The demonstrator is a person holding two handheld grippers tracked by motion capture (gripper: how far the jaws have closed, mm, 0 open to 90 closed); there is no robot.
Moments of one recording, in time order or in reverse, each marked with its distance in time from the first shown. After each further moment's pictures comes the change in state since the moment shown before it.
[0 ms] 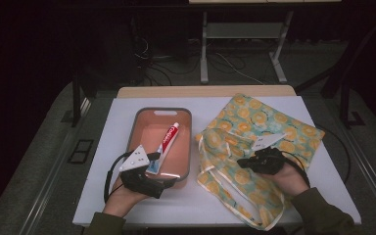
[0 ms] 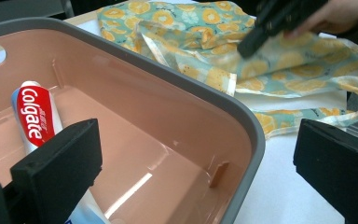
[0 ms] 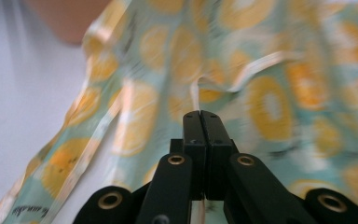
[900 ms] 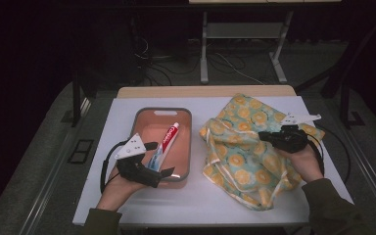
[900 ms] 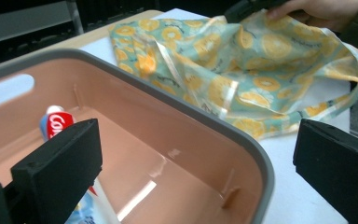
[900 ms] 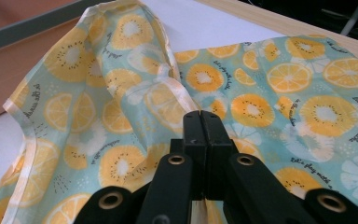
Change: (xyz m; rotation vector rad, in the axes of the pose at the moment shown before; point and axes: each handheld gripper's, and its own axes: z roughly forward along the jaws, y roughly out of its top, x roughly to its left) left arm 0.014 0.031 -0.009 -0.016 0.021 0.003; right arm -0.058 -0.005 -0.036 -0.174 -0.189 0.161
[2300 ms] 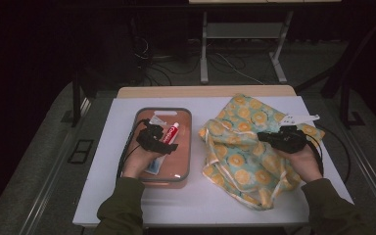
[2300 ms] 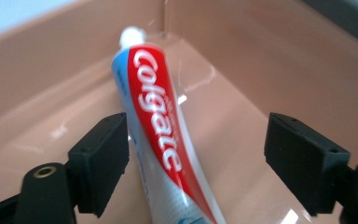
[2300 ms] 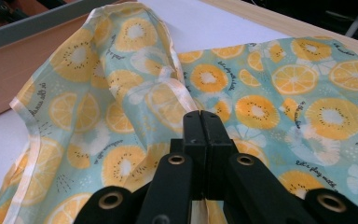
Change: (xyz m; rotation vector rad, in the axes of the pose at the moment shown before) left arm 0.080 -0.007 0.093 0.387 0.177 -0.171; right arm 0.002 0.000 0.002 0.001 0.010 -0.013
